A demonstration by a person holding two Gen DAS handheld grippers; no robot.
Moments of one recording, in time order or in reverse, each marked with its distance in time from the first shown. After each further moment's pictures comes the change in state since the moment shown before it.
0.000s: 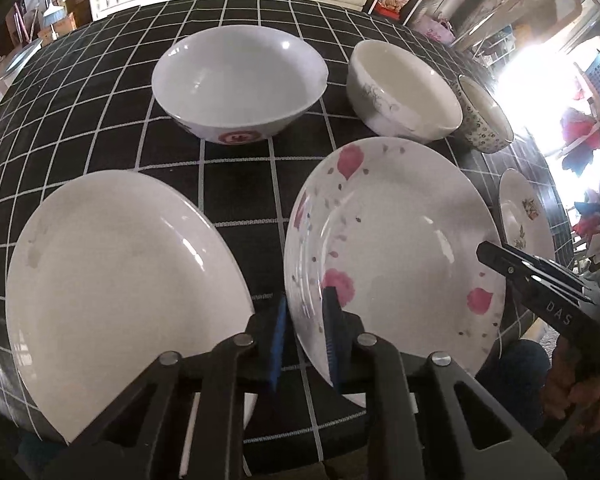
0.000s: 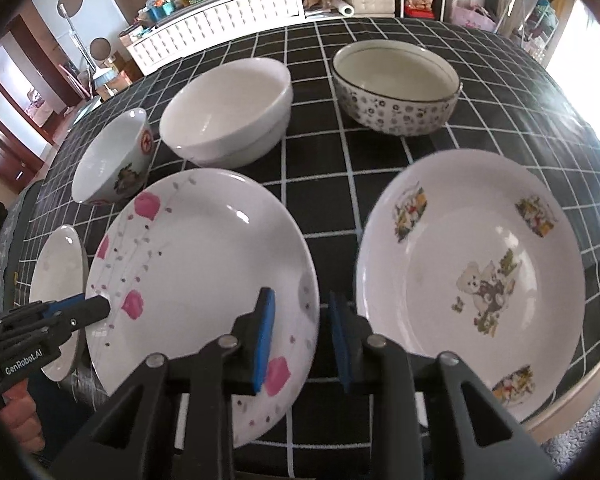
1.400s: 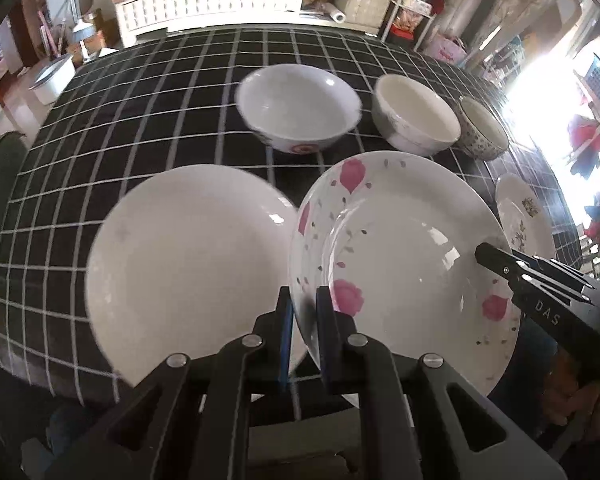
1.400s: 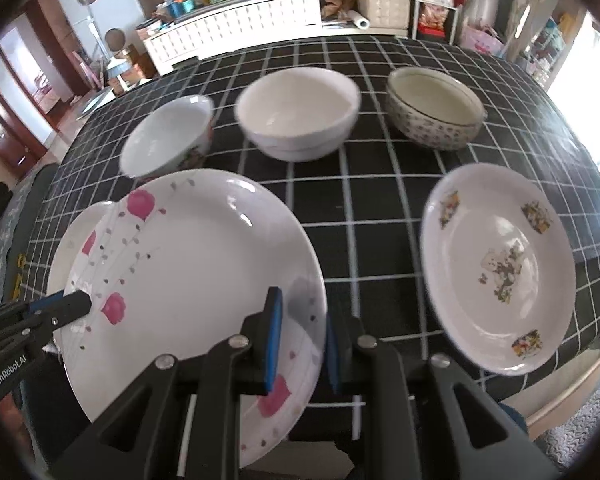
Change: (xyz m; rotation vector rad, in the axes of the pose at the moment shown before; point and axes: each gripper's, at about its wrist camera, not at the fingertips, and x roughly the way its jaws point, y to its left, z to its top) left arm -0.069 0.025 -0.039 -0.020 -0.091 0.087; right arm -0.028 0.057 -0.020 -0.073 -0.029 -0.025
